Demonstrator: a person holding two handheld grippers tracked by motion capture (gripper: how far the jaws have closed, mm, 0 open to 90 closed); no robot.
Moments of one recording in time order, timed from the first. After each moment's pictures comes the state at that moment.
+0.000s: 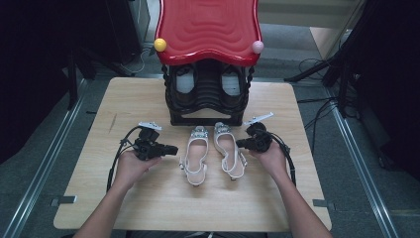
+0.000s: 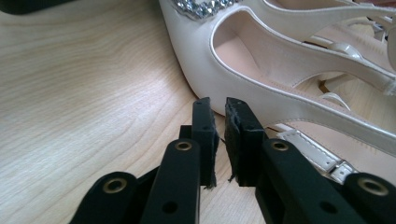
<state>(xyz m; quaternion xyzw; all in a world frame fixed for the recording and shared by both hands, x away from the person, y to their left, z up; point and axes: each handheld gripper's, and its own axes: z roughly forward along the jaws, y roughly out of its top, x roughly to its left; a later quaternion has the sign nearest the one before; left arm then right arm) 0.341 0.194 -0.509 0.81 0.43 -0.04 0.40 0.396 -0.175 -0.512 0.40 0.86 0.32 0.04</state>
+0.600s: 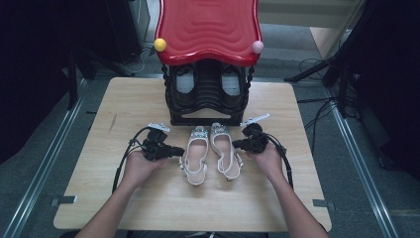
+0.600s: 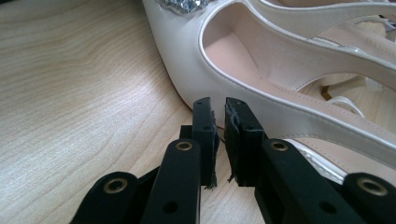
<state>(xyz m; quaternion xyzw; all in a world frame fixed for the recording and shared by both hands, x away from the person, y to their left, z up) 0.347 0.174 -0.519 0.82 0.43 -0.05 0.39 0.392 -0.163 -0.513 0.40 0.86 0.33 0.03</state>
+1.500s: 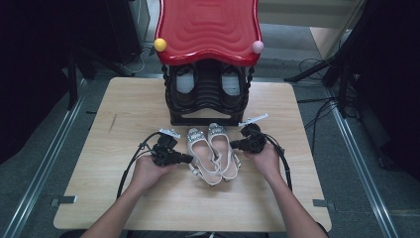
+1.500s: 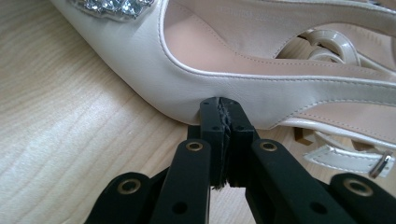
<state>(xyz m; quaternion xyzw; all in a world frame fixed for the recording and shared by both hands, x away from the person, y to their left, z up) 0.337 0.147 -0.528 0.83 0.40 -0.08 0.39 0.392 -0.159 -0.515 0.40 0.85 0.33 0.02</state>
